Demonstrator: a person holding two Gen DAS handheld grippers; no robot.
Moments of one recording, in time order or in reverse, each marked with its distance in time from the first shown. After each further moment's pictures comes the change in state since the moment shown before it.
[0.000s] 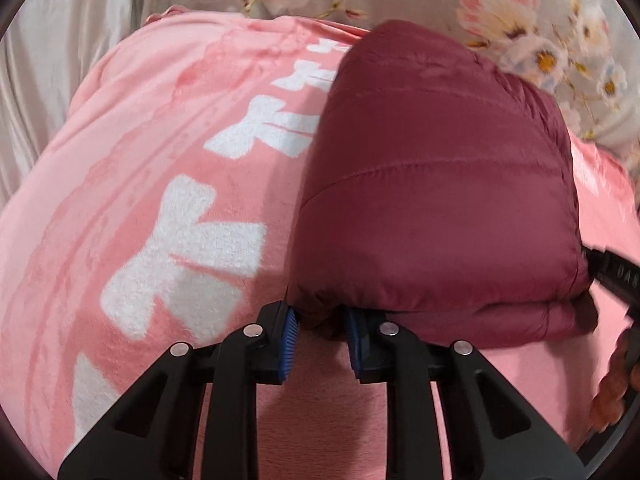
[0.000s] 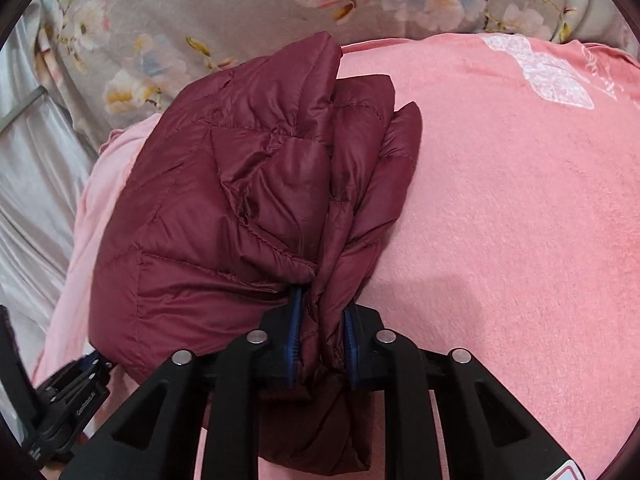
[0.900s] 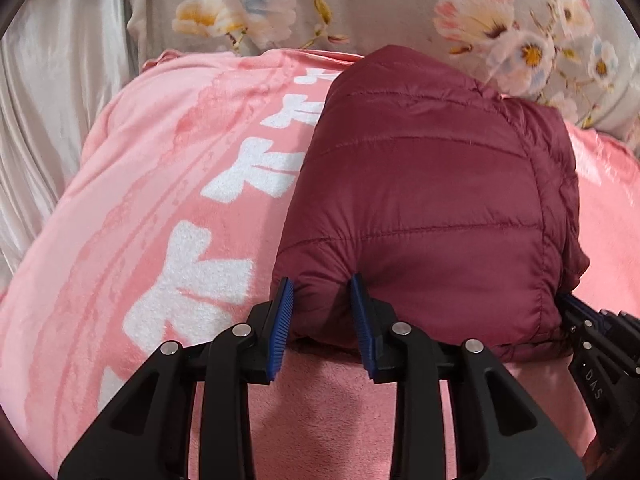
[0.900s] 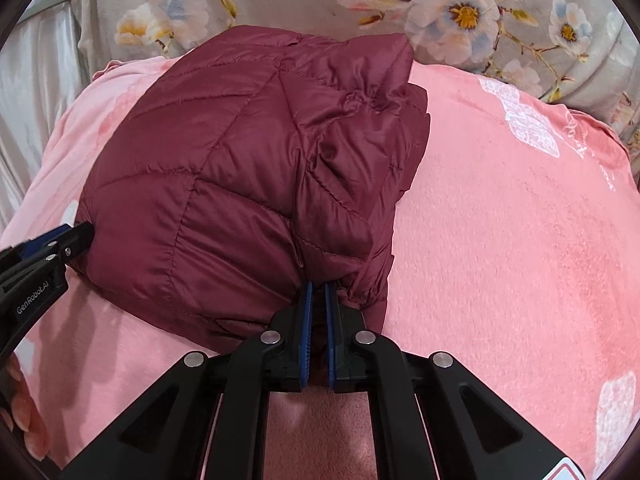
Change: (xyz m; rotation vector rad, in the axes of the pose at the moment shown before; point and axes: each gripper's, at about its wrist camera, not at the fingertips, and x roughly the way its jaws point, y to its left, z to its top) left arm -0.023 -0.030 0.013 0.069 -0.070 0.075; right arm -0.020 0.043 -0.048 -0.248 -0.032 -0.244
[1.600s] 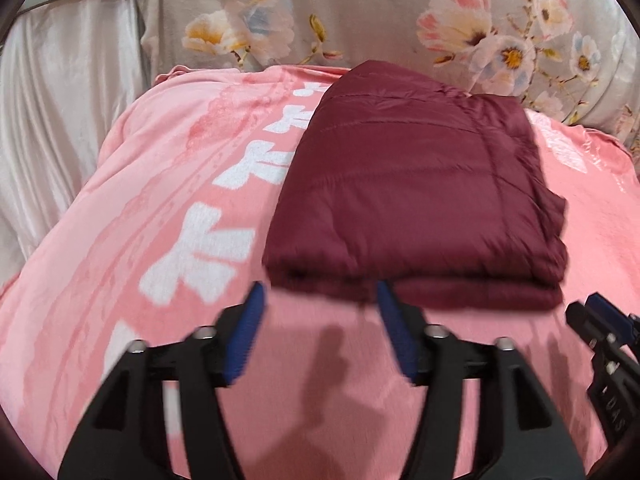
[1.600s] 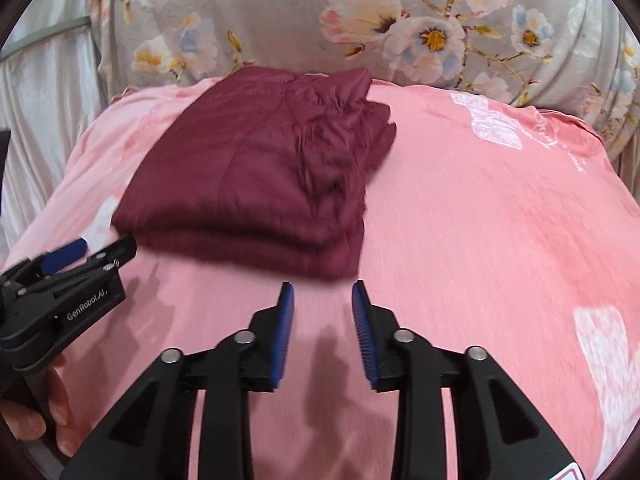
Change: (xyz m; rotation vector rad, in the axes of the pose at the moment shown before) left arm -0.046 -0.010 -0.047 0.003 -0.081 0.007; right arm -0.080 -0.007 -0.068 0.041 -0.084 0.013
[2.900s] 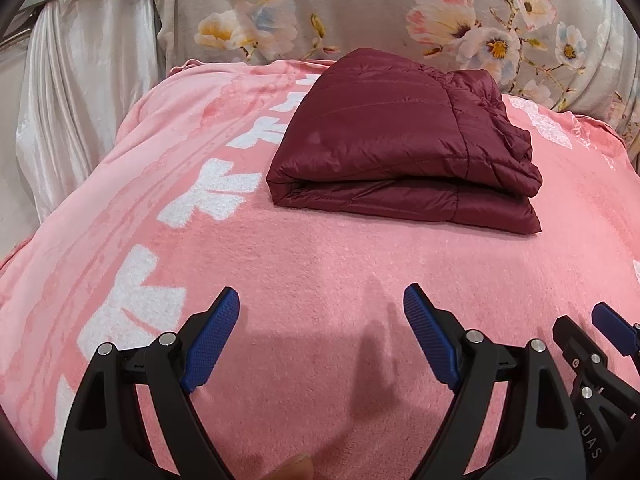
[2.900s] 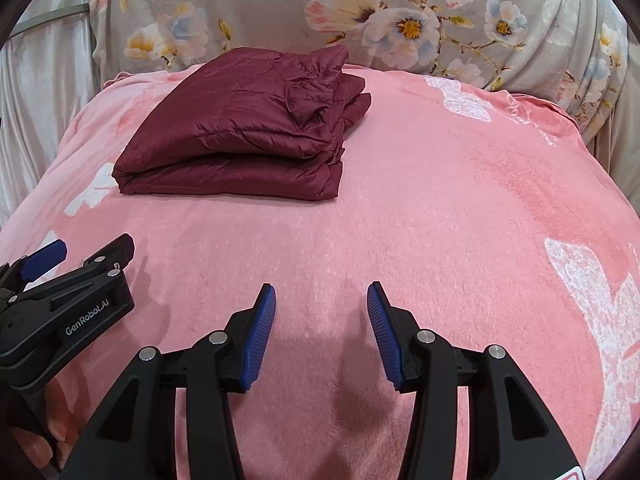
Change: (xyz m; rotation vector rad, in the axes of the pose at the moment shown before) left arm -0.032 -0.009 -0.053 0.001 -0.004 0.016; right arm -0.018 0.000 -0.038 0.026 0.009 -0.065
